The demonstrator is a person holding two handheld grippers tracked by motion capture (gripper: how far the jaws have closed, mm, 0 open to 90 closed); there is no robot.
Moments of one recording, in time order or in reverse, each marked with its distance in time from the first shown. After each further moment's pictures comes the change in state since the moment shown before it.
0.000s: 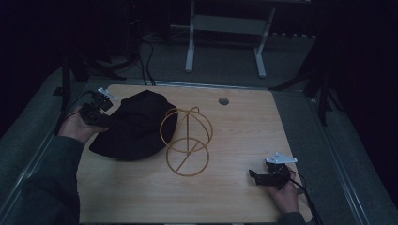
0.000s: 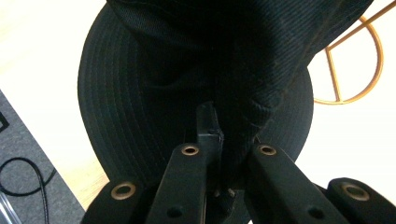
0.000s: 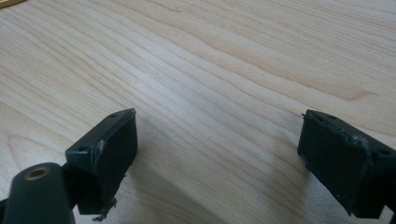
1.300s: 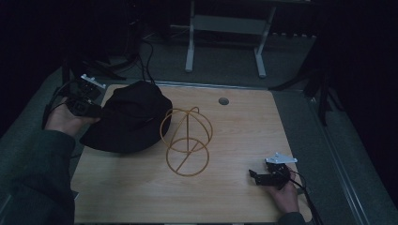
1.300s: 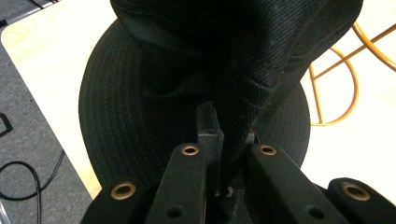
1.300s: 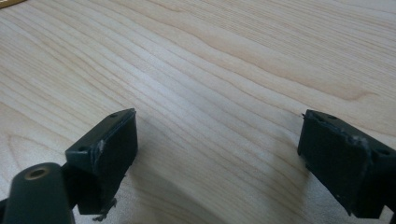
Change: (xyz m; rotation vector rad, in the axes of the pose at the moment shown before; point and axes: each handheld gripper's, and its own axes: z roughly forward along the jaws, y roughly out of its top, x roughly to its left) left arm 0.008 0.006 -0.040 -0.083 0.001 -0.058; right arm 0.000 0.000 0.000 -0.001 0.000 0.001
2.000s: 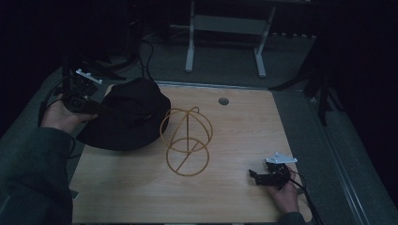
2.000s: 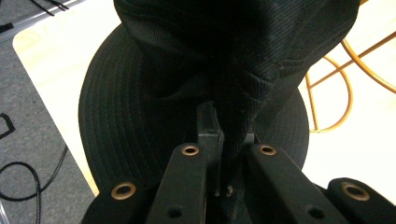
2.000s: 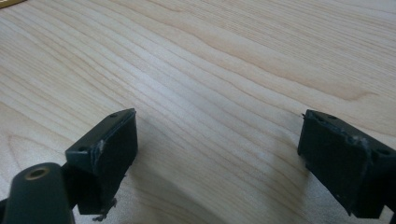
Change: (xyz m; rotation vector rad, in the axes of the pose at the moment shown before) left arm 0.002 0.005 -0.013 -0.021 0.007 -0.021; right arm 0.000 0.000 0.000 0.000 0.000 0.000
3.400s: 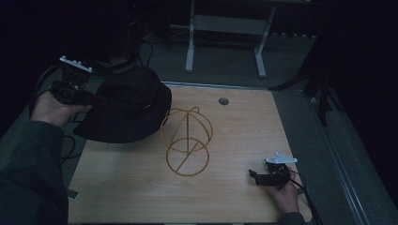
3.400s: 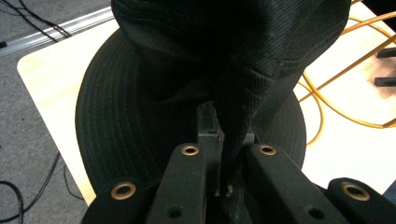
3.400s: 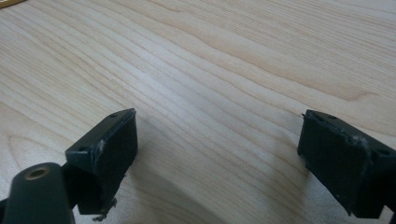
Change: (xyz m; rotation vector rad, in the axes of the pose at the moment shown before) left arm 0.003 0.011 -0.031 -0.084 -0.052 -0.016; right arm 0.000 0.000 0.000 0.001 0.000 0.001
